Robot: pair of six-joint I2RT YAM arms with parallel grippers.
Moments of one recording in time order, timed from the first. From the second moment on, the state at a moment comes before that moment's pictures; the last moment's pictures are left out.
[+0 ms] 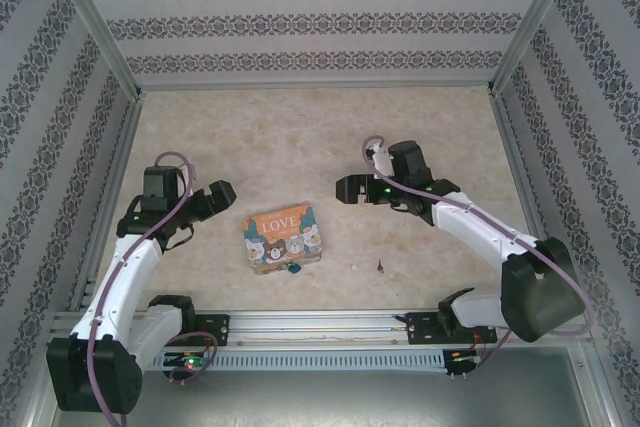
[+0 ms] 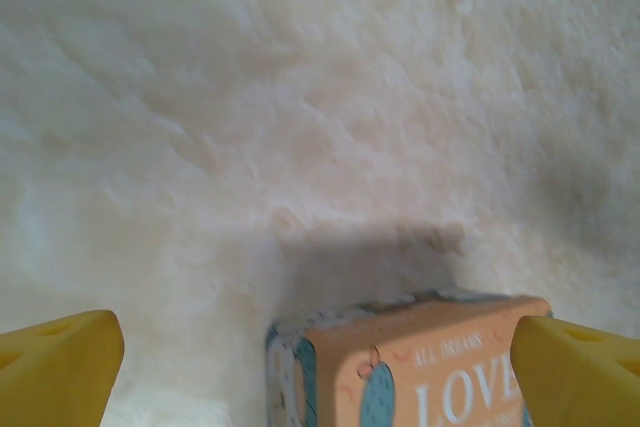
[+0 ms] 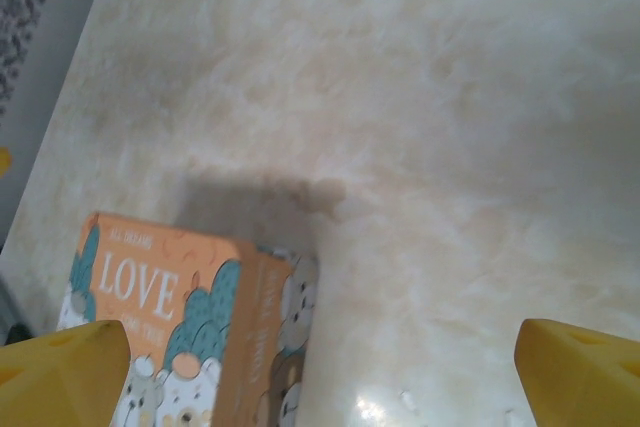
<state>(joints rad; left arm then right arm) 0.02 0.92 0.67 -0.61 0.36 -0.53 0.43 1.34 0.82 -0.25 -0.49 0.42</state>
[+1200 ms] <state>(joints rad) -0.23 1.01 0.53 -0.61 0.58 -0.66 0.65 1.68 1.03 -0.46 -0.71 0.40</state>
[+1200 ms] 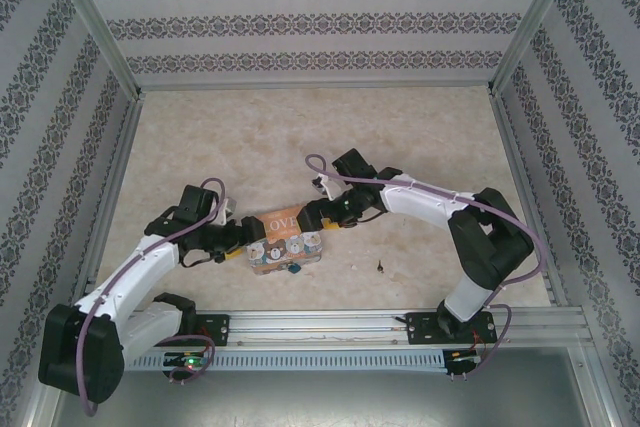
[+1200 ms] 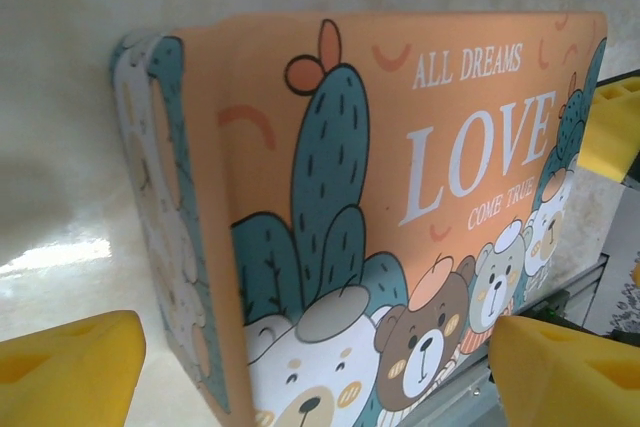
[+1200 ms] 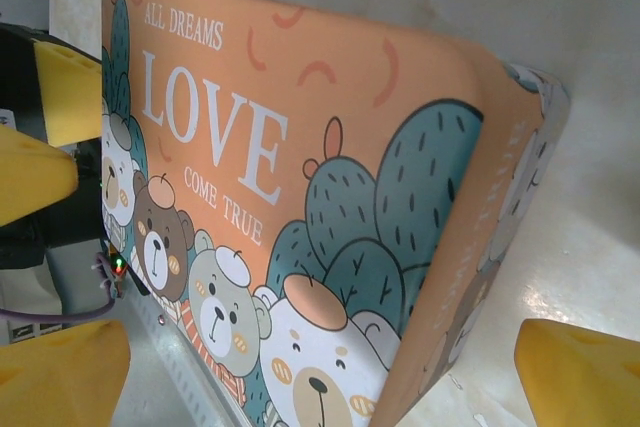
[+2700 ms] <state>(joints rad) -0.25 1.51 0.82 -0.38 0.56 -0.65 0.60 1.73 1.10 -0.47 -0.63 0.45</state>
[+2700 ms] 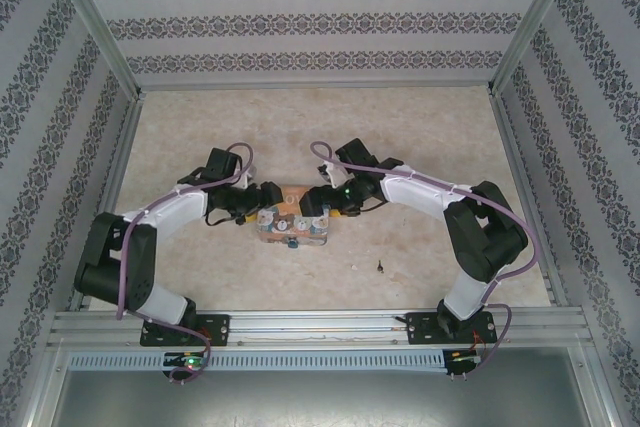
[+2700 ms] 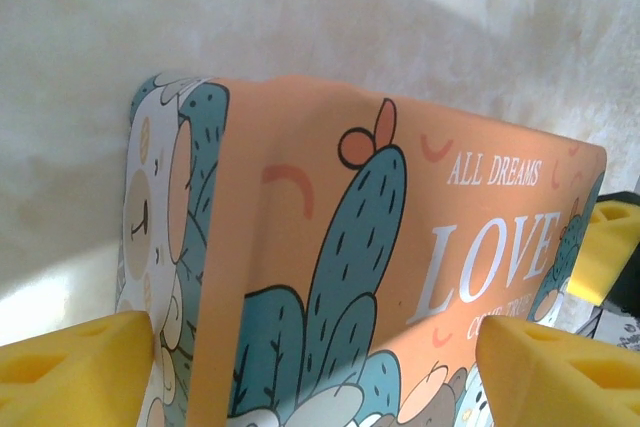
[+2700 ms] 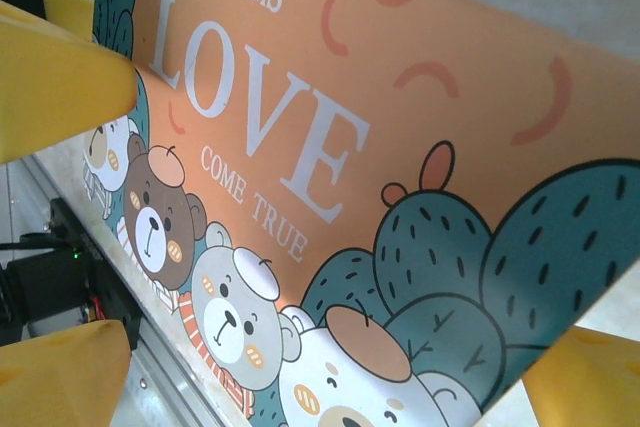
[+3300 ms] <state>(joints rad) -0.25 1.76 1.07 -0.33 0.56 -0.58 0.53 1.75 1.11 -0.40 -0.56 0.50</state>
